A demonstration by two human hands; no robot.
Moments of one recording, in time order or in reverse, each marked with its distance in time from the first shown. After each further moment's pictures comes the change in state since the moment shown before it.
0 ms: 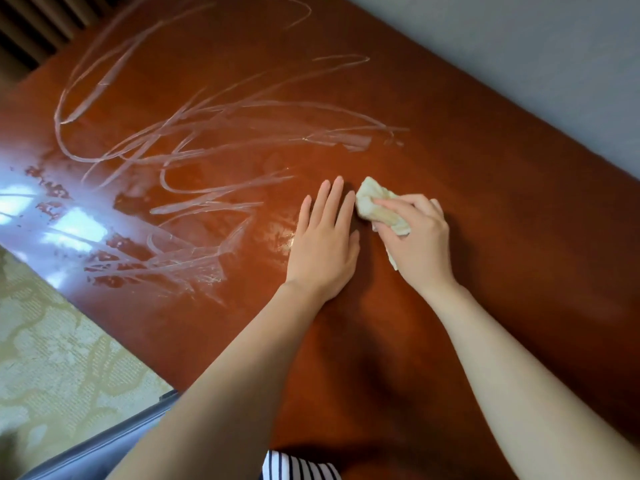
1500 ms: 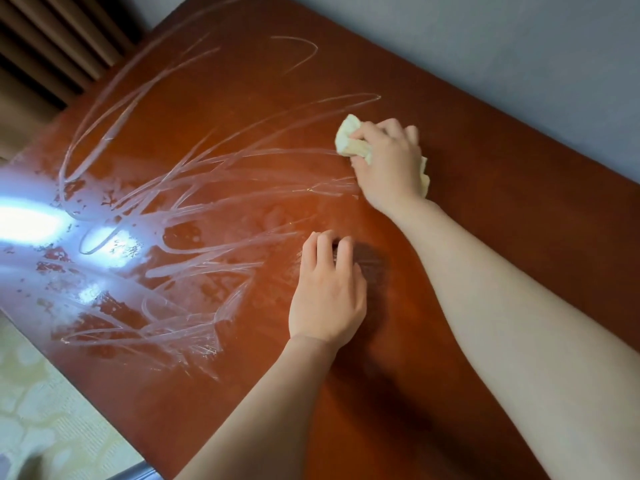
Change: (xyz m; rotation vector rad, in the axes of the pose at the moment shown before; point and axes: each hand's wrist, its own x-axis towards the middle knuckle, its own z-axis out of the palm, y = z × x) left_hand 0.031 -0.005 0.011 -0.036 0.151 -0.109; right_hand 0.166 -0.025 0.043 -0.193 -0.105 -0.005
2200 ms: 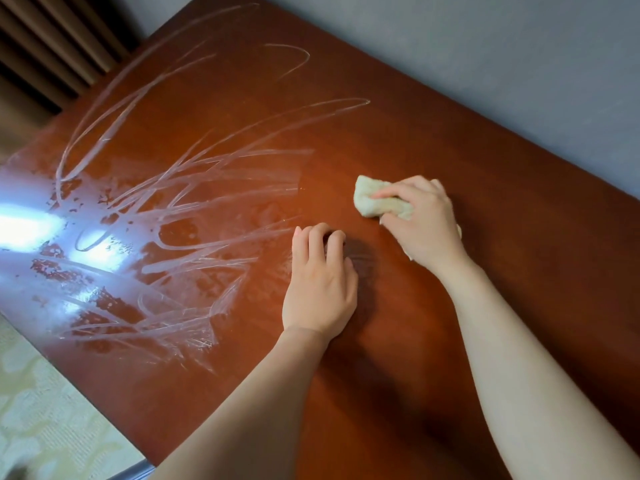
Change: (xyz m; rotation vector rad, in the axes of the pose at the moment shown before) left_hand 0.000 -0.001 0.001 -0.039 0.077 0.047; right_hand -0.071 0.043 -0.027 0.238 -0.024 0.030
